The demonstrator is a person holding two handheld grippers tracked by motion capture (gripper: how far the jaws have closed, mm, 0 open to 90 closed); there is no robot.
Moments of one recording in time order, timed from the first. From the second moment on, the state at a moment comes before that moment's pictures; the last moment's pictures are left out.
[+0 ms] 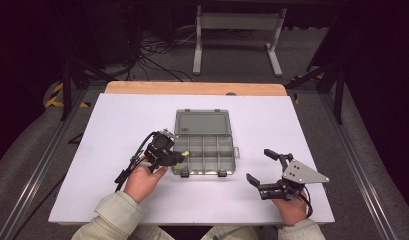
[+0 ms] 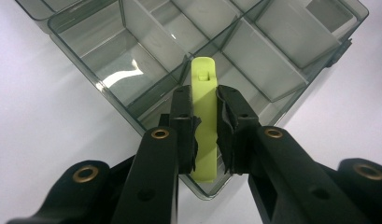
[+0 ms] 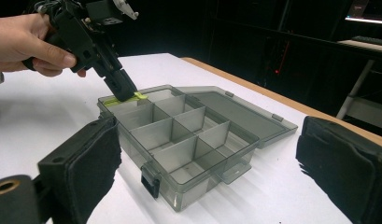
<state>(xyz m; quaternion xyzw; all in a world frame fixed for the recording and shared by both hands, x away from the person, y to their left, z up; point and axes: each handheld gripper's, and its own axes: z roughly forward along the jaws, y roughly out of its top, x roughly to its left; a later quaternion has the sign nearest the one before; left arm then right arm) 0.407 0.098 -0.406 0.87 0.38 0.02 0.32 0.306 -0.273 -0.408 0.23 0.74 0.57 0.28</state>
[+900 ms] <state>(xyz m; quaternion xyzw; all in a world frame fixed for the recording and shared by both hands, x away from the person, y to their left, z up) 0.389 0.125 -0.363 0.85 0.30 -0.03 0.43 0.307 -0.273 -0.408 0.23 0.74 0.57 0.28</state>
